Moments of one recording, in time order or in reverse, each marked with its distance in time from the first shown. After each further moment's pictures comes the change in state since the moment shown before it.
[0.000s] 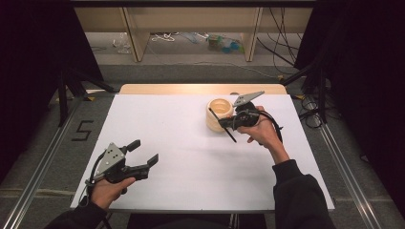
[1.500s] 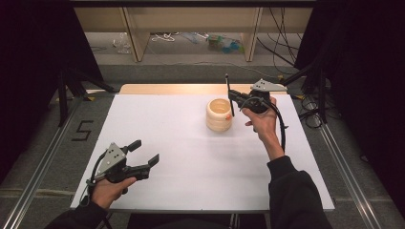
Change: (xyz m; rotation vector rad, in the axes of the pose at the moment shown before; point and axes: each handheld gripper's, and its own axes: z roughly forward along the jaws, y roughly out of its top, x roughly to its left) left arm 0.000 0.000 0.002 0.004 -0.009 0.002; right arm -0.024 0.009 -0.019 -0.427 -0.261 0.103
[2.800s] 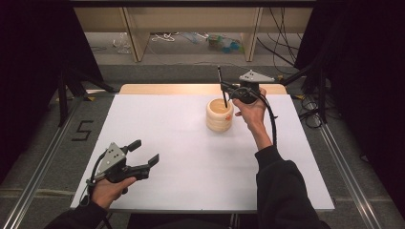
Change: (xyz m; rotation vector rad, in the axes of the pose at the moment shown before) left arm 0.000 0.000 0.000 -0.002 0.002 -0.009; right arm -0.003 0.015 0.038 0.002 -0.038 -0.013
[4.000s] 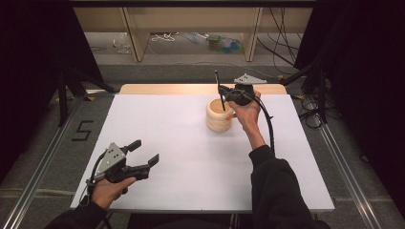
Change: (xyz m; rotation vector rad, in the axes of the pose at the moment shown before) left arm 0.000 0.000 -0.001 0.001 0.000 0.002; right arm -0.003 -0.018 0.021 0.052 -0.021 0.023
